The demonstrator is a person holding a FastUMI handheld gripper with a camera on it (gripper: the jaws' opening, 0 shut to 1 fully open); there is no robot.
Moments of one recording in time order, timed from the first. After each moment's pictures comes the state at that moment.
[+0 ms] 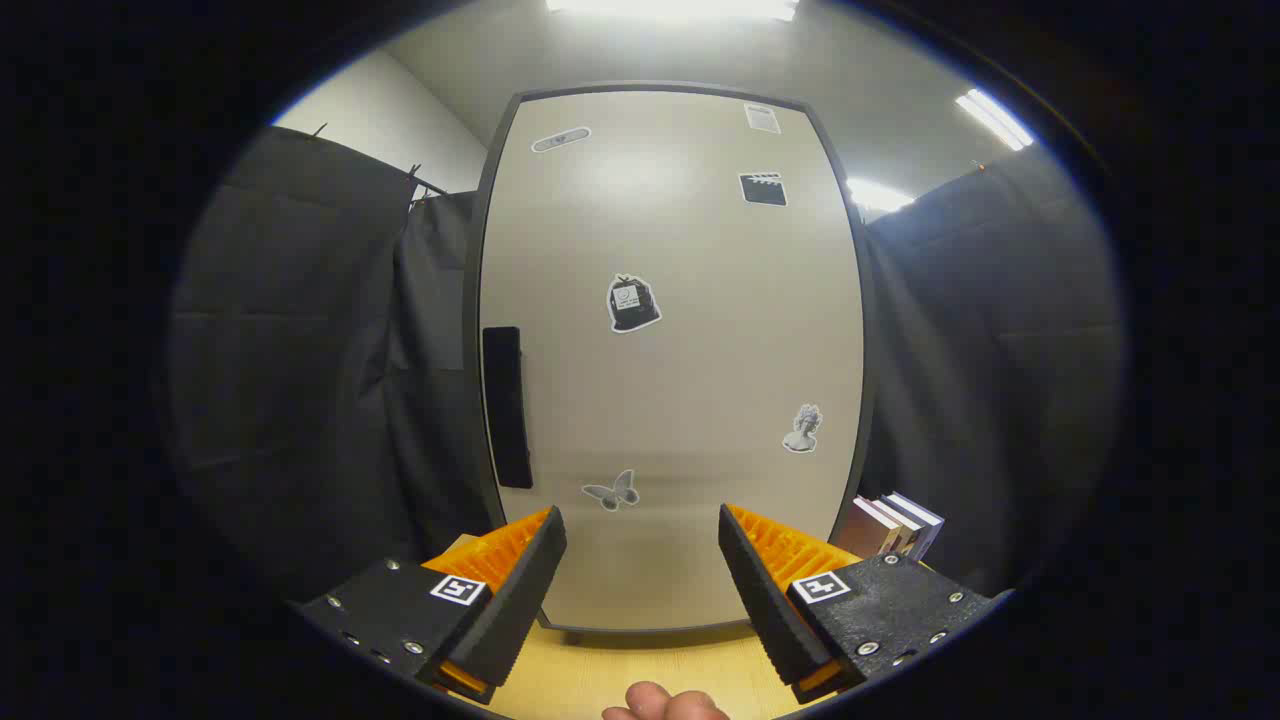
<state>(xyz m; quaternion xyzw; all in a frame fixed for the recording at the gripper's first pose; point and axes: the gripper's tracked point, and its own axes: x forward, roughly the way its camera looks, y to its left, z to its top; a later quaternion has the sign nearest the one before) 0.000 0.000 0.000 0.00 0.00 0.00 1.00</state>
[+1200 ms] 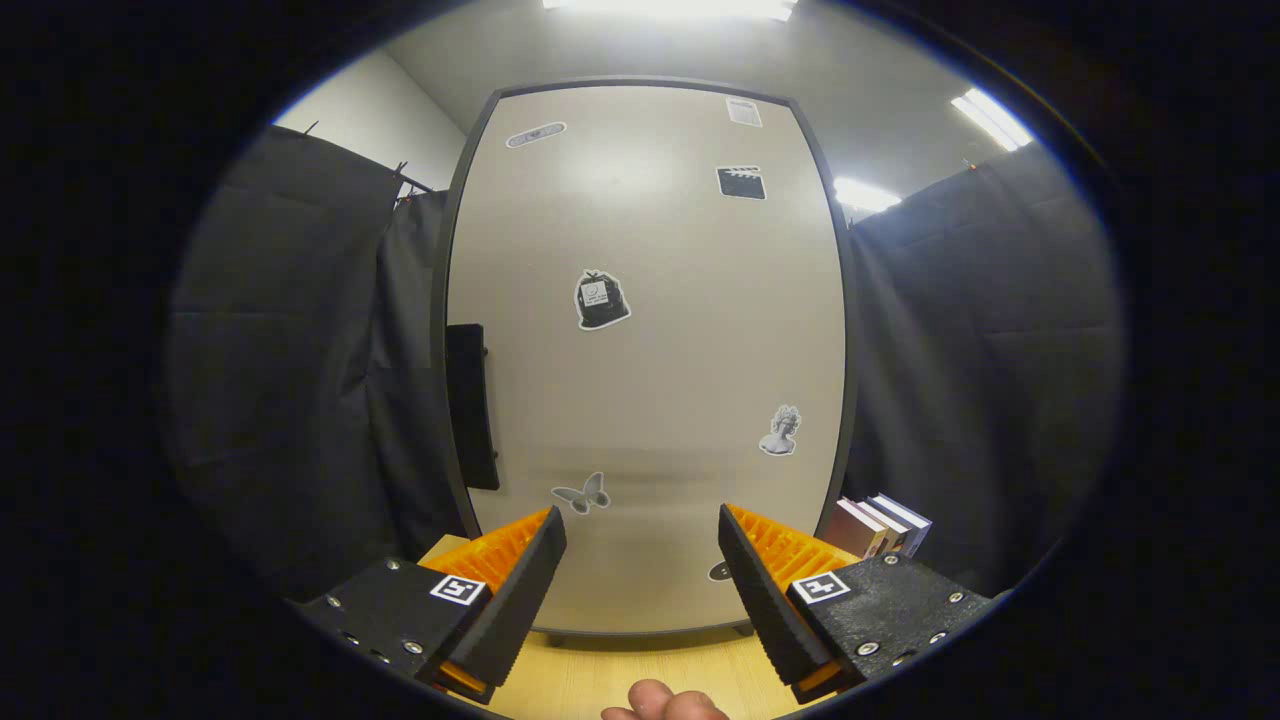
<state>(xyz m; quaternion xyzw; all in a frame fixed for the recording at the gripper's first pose) 0.010 -0.022 -0.004 0.01 0.01 -0.02 1.00</state>
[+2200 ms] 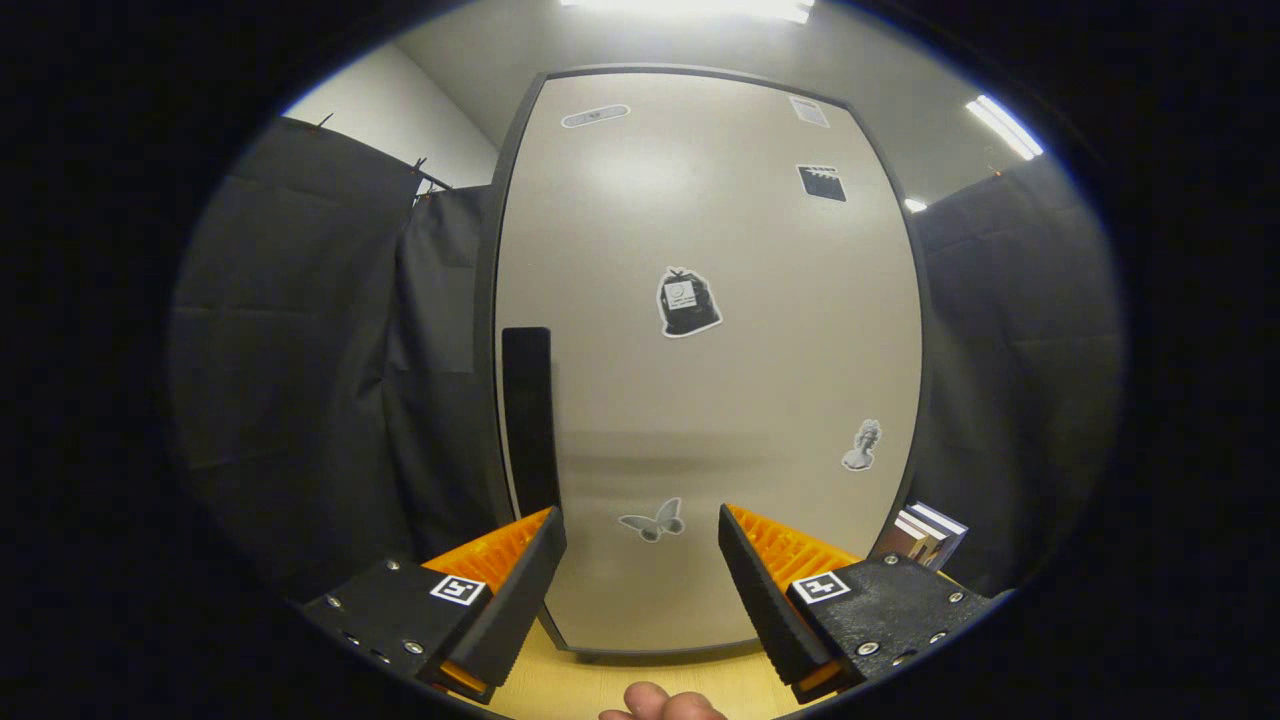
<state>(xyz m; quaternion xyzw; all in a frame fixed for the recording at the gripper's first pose) 0.052 0.046 0.006 0.00 0.00 0.00 1.00</state>
